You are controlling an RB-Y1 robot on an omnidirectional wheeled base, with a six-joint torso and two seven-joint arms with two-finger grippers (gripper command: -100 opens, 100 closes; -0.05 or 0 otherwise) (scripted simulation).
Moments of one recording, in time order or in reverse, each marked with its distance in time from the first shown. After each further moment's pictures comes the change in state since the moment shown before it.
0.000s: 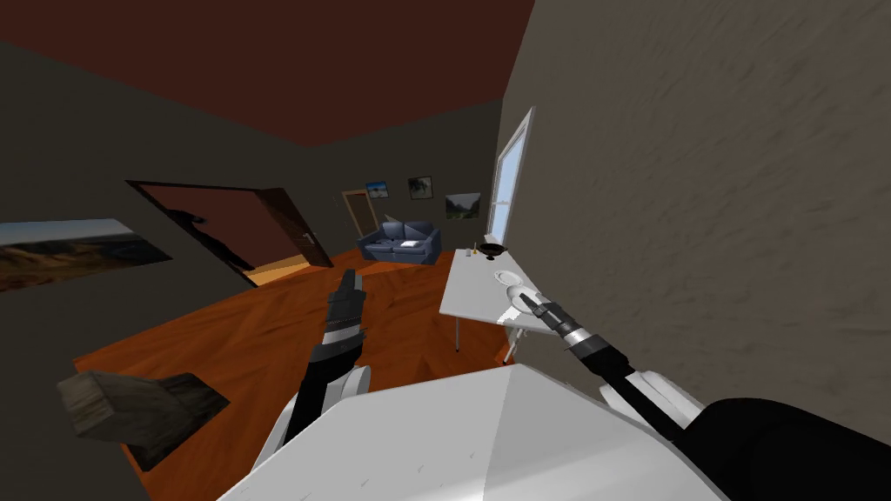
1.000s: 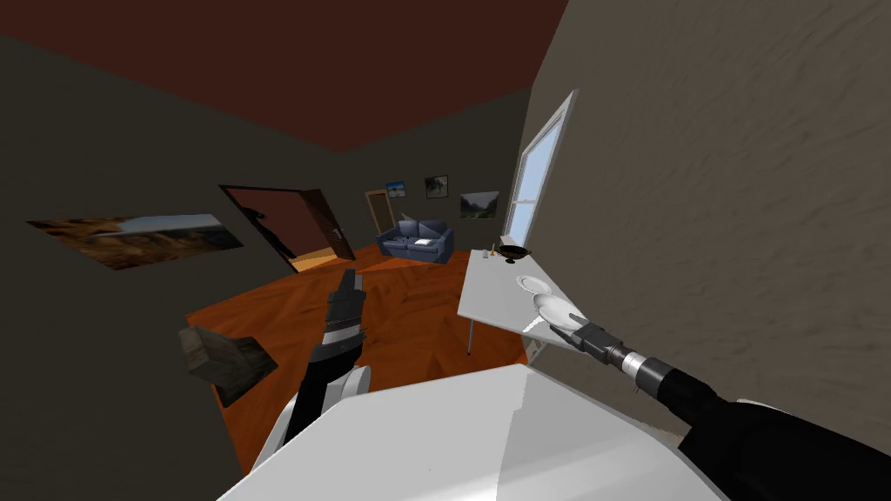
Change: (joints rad) left arm 0.000 0.000 0.000 0.000 0.000 0.000 0.000; right arm 0.153 -0.225 -0.131 0.237 0.247 -0.103 0.146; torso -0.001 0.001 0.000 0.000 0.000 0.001
